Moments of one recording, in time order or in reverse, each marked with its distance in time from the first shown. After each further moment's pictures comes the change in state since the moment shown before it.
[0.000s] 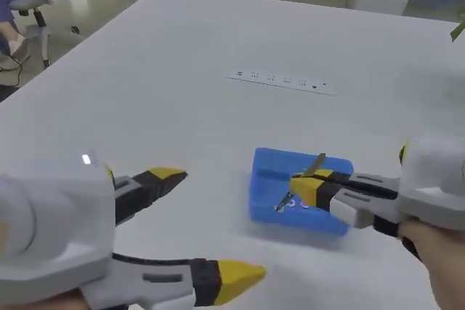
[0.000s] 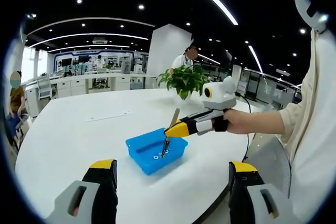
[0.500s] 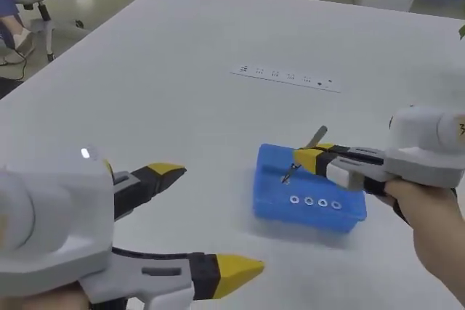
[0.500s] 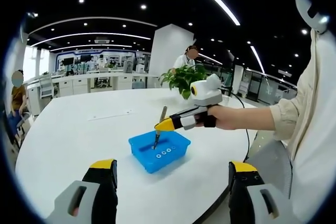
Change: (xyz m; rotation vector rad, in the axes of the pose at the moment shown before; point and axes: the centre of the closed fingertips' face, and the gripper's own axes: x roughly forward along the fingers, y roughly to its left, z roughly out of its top) left arm -0.003 0.006 -0.002 -0.010 0.002 0.017; right arm 0.030 -0.042 -0.006 0.023 0.069 -0.074
